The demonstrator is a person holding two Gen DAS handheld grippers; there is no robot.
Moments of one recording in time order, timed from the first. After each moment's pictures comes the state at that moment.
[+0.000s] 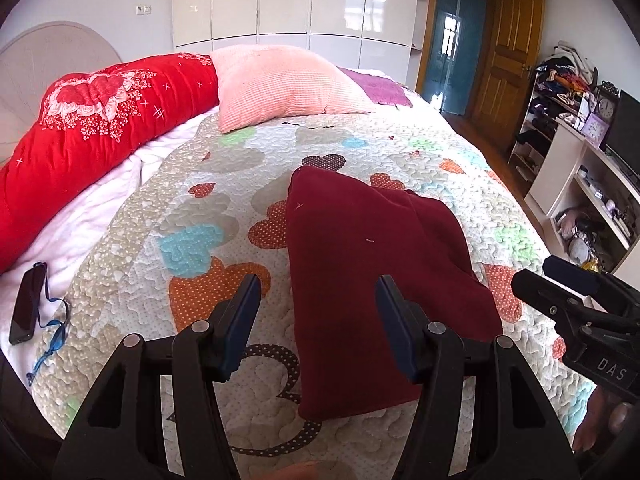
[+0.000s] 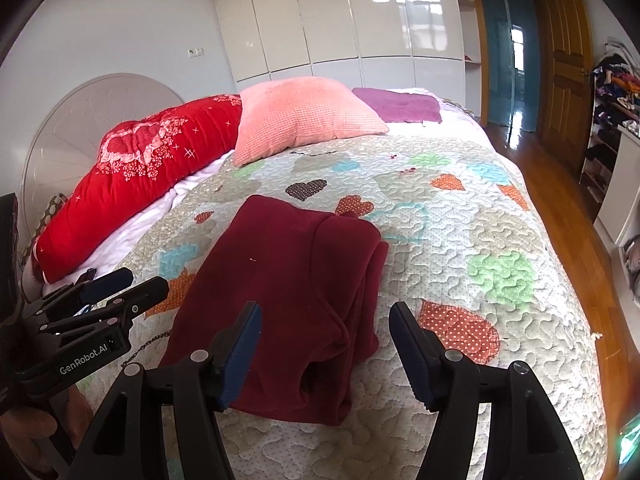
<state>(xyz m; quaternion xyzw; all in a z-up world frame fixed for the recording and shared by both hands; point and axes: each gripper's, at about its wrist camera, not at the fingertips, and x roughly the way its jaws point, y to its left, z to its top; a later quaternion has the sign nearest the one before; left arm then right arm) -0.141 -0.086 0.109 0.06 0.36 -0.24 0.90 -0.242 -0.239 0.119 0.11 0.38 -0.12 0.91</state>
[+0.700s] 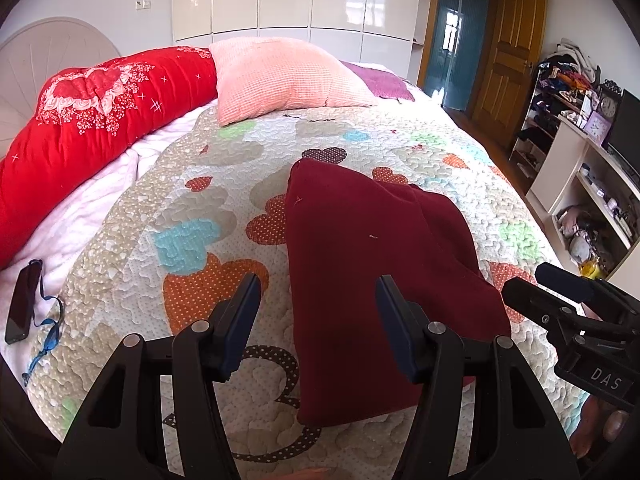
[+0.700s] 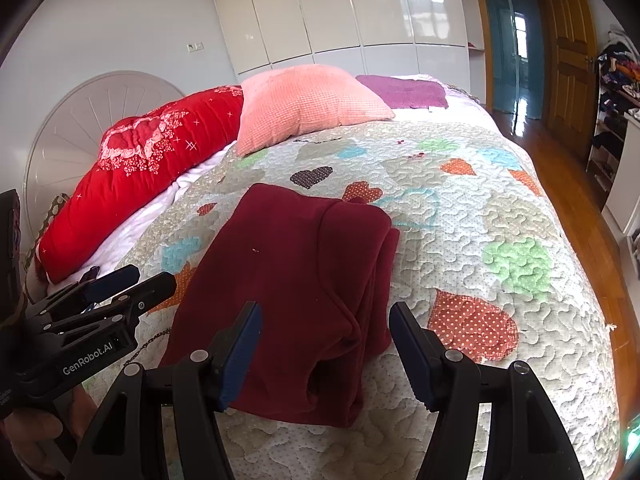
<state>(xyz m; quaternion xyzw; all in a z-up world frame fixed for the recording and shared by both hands) -0.135 -0.091 0.103 0.06 0.37 -0.24 0.89 -0.232 -0.243 0.104 0.13 0.39 -0.11 0.90</state>
